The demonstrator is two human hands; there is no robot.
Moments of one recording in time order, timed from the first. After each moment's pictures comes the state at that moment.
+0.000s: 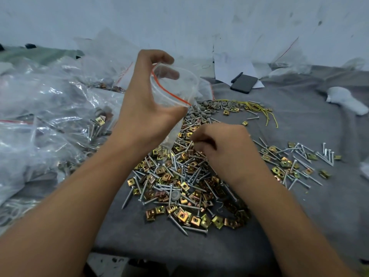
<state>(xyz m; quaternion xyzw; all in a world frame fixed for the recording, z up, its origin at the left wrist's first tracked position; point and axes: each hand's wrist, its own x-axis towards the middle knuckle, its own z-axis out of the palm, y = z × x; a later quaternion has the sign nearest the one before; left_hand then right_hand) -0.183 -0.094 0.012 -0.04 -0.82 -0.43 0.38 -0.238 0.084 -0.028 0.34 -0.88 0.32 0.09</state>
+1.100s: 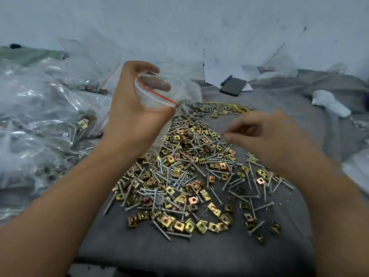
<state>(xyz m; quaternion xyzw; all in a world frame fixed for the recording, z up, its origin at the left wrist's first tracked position) -0.187 -0.074 0.014 0.03 -0.78 -0.50 0.37 -0.267 0.159 0.009 0.31 -0.87 0.38 0.05</state>
